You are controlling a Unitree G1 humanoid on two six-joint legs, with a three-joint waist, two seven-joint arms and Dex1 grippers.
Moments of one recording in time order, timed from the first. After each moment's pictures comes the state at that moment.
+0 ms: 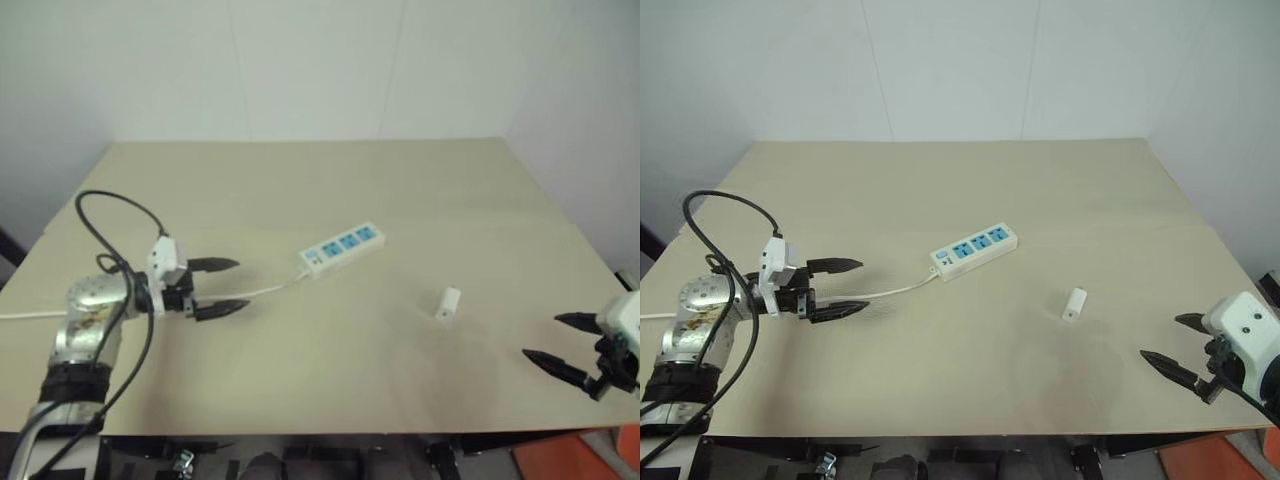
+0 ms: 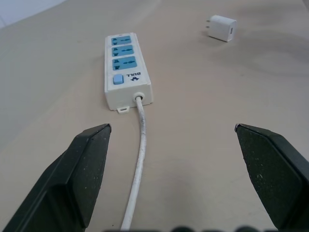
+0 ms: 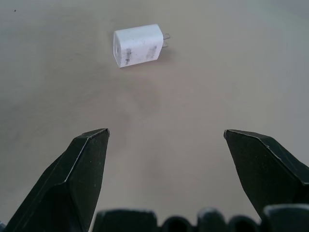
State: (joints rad) left arm -0.48 0.71 0.10 0.36 -0.39 0.02 -1.39; right arm 0.33 -0.90 -0.70 -0.41 0.33 0.47 1.02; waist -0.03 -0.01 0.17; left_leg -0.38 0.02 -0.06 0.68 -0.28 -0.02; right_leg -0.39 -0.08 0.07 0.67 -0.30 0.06
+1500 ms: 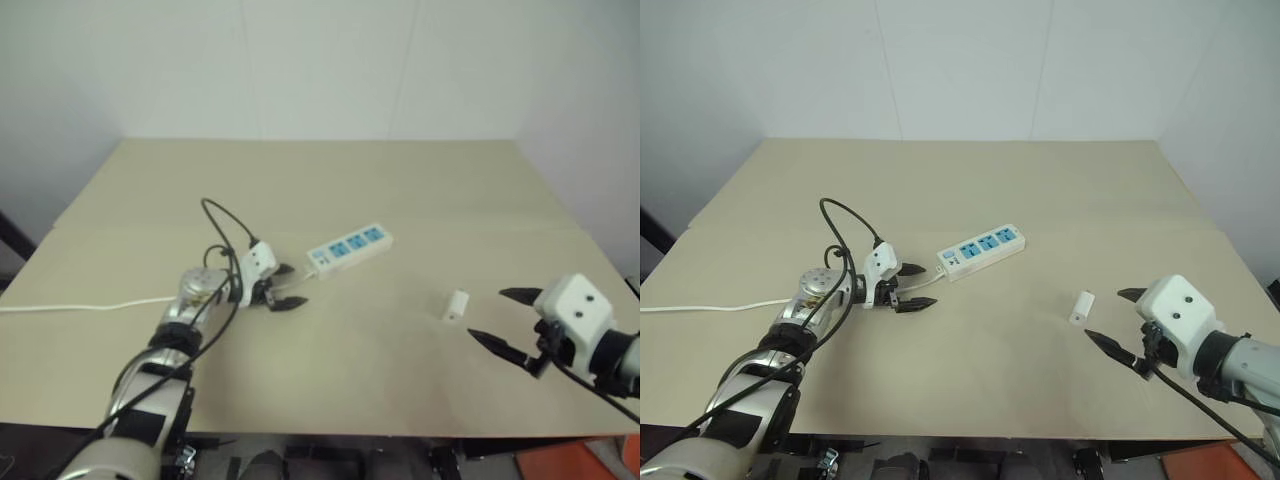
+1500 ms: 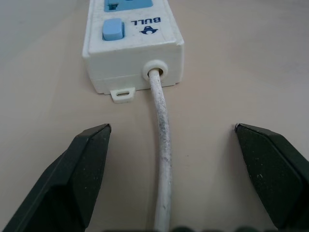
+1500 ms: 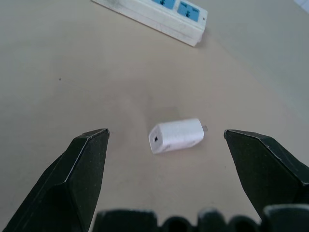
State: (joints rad) left arm -0.81 0.39 -0.12 0.89 -0.05 -0.12 -1.11; right arm 0.21 -0.89 -0.49 -0.65 0.37 0.58 0.83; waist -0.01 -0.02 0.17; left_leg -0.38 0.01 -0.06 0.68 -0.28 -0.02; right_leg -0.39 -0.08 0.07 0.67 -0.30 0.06
